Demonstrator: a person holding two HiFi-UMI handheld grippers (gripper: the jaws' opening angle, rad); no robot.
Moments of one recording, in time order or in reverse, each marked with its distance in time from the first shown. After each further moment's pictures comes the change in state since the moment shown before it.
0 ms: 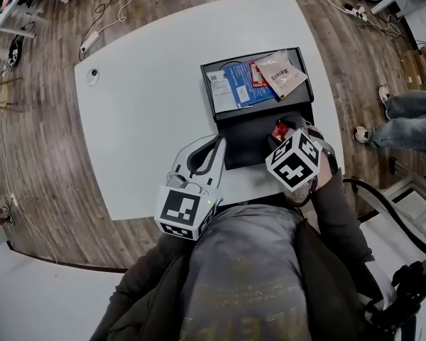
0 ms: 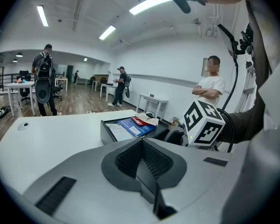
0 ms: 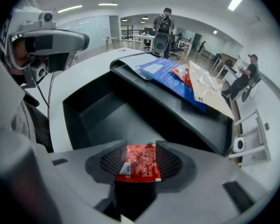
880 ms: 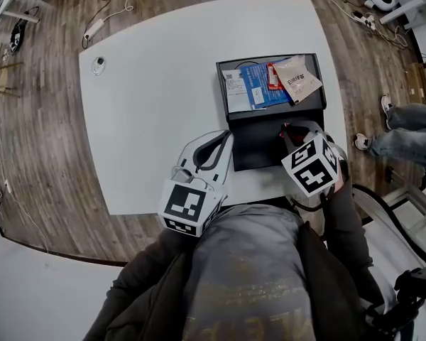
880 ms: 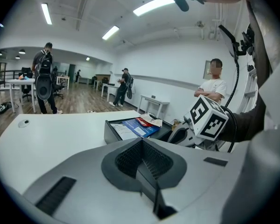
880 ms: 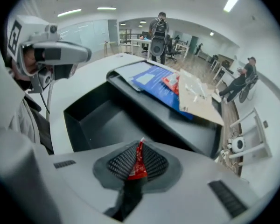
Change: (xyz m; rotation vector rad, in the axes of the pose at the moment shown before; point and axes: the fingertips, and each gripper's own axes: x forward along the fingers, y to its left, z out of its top) left arm 0.003 0.017 -0.001 -0.031 -0.012 -0.002; right arm -0.011 -0.013 0.010 0.019 -0.047 -0.018
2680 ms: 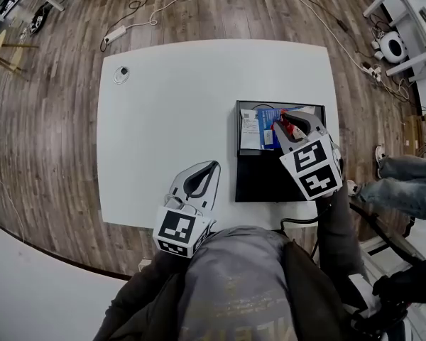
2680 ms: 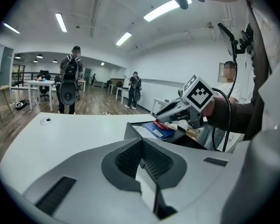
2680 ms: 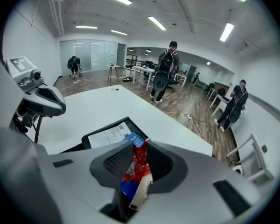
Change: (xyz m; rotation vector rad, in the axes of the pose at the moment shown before) left arm -0.033 0.041 0.001 -0.062 -0.052 0.169; right arm -0.037 -0.056 0.146 -0.090 -0.328 -0.073
